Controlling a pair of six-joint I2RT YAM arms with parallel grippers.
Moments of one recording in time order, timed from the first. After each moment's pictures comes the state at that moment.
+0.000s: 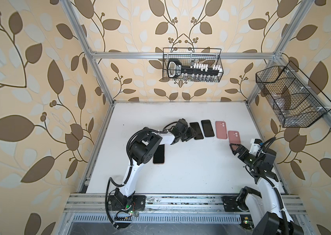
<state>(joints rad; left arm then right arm) -0.63 2.19 1.34 0.23 0.36 -1.03 -0.46 0.78 0.29 -0.14 -0.62 0.42</state>
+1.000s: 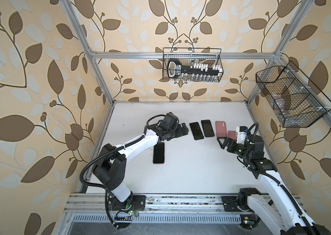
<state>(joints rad) -0.63 1.60 1.22 -0.42 0.11 -0.85 0.05 0.82 0.55 -0.27 -0.31 0.42</state>
